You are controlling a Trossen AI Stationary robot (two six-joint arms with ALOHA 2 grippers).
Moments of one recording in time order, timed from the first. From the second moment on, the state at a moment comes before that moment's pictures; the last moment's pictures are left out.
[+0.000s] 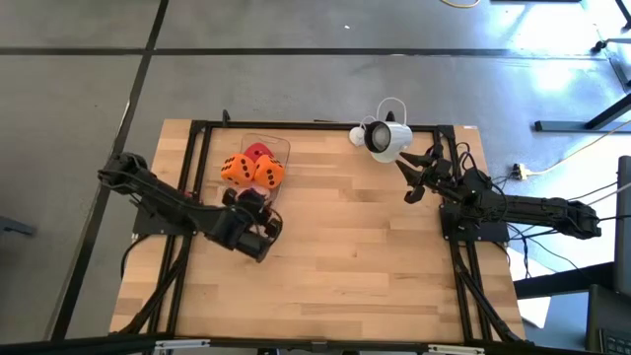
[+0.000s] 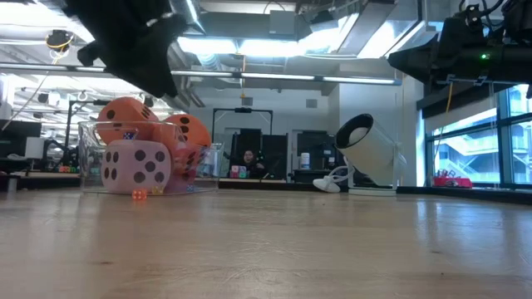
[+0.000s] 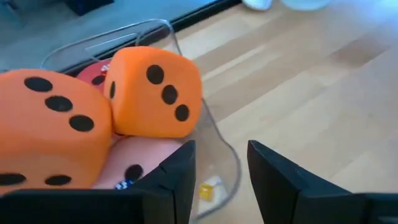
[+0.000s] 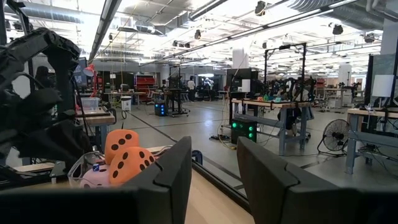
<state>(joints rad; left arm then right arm) -0.38 1.40 1.00 -0.94 -0.93 -1.30 -0.26 0.46 0.04 0.67 0.19 -0.04</state>
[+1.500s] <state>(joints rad) -0.69 1.78 0.86 -0.86 -1.06 -2.00 -0.26 0.46 0.04 0.67 0.19 -0.04</state>
